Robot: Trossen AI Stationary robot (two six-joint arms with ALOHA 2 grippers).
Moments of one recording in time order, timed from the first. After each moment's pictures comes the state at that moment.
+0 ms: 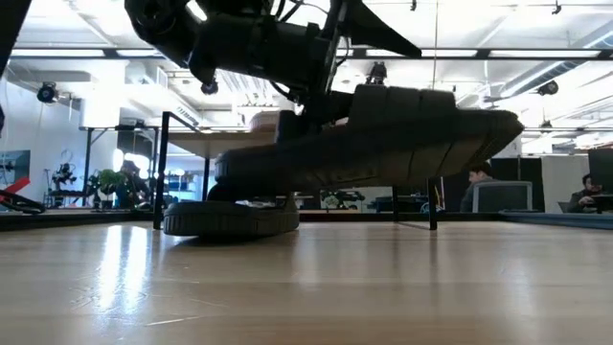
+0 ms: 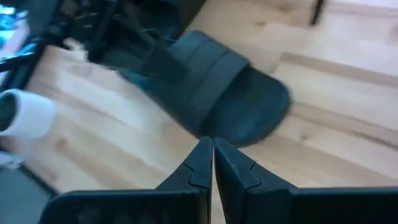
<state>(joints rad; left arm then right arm) -0.15 1.85 1.03 0.64 -0.01 -1.42 0.74 1.63 1.59 -1.37 0.63 1.91</state>
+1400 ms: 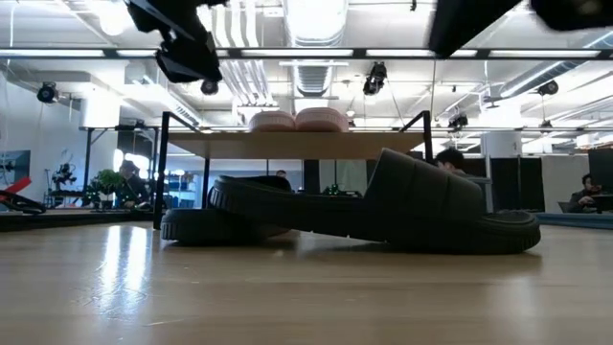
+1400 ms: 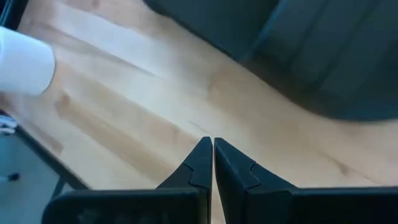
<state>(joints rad) -0.21 1.30 1.01 -0.49 0.09 -0.39 0.65 1.93 1.59 -0.90 0.49 1.75</state>
